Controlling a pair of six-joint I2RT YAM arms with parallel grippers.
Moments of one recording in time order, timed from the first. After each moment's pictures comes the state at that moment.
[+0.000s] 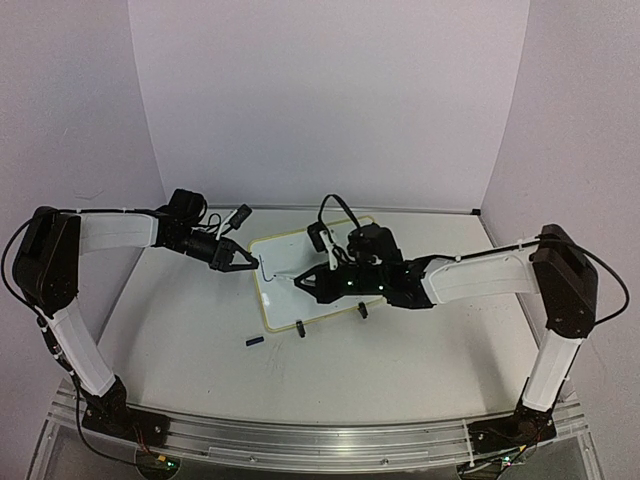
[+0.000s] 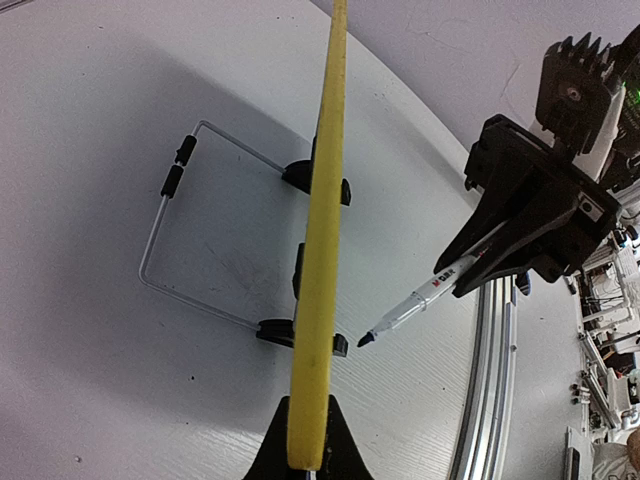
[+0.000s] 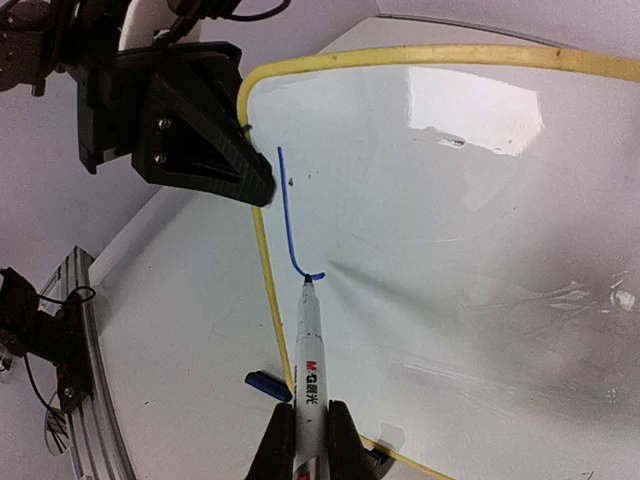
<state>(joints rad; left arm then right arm) -0.35 1.72 1.14 -0.32 0.96 0.16 0.91 1.85 1.15 0.26 -0.21 0.37</state>
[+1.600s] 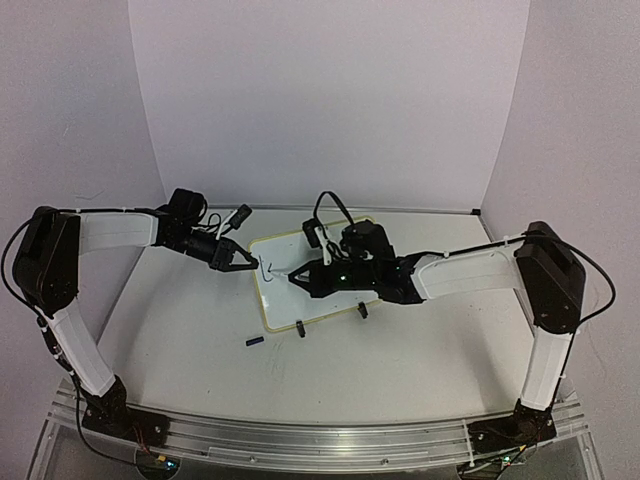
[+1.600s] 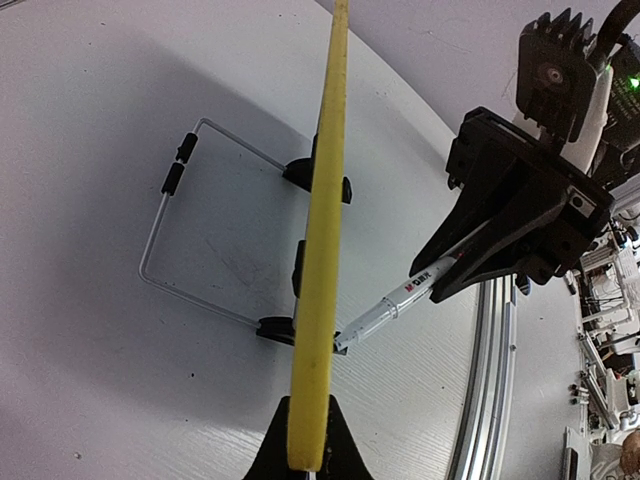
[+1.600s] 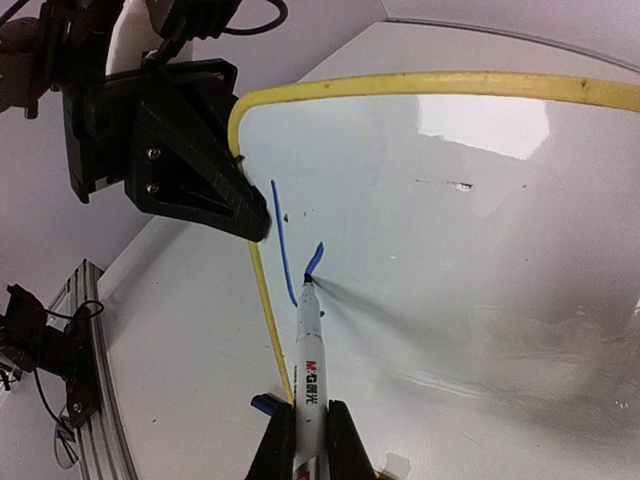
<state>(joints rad) -0.35 1.72 1.15 -0.33 0.95 0.16 0.89 1.91 1.22 0.28 -0.25 0.39</state>
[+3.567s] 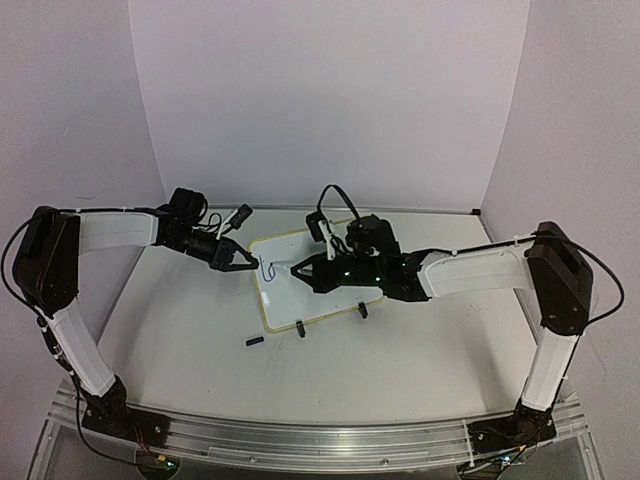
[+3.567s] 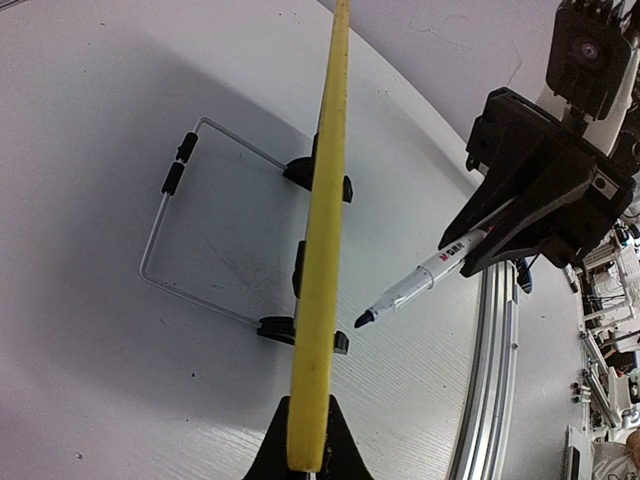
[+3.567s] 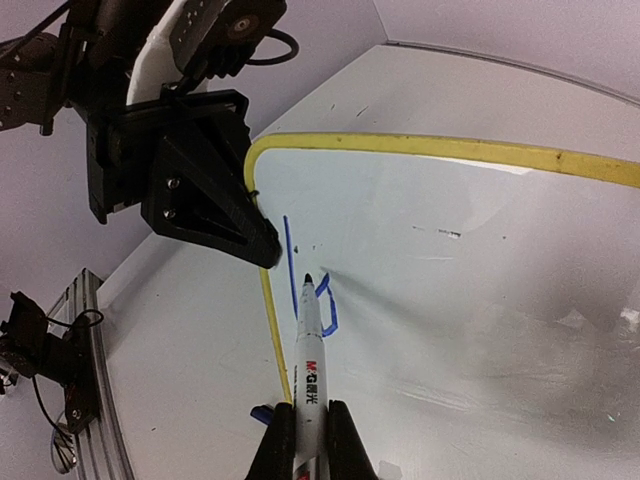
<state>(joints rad) -0.35 1.72 1.16 -0.34 0.95 0.17 0.89 1.88 1.21 0.28 -0.24 0.36</state>
